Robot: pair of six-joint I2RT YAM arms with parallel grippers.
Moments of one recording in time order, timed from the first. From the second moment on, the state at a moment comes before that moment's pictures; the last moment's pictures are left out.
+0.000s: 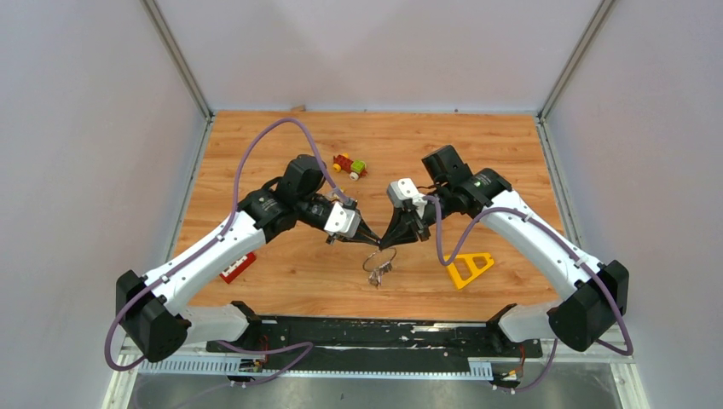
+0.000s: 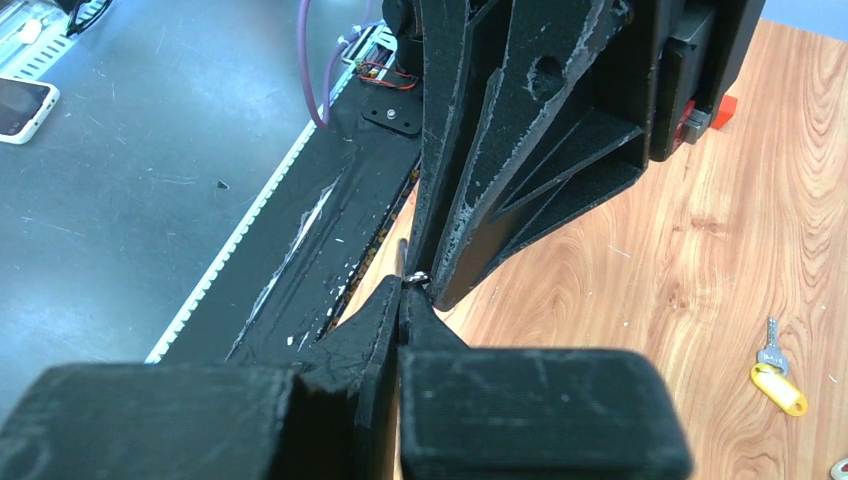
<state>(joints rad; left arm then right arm) -0.72 1.22 1.11 -0.51 1.10 0.86 0.61 1.36 1.28 -0.91 -1.23 -0.99</state>
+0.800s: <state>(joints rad) -0.72 1.21 1.08 -0.44 0.99 0.68 0.61 1.36 1.25 -0.80 -1.15 -0.81</state>
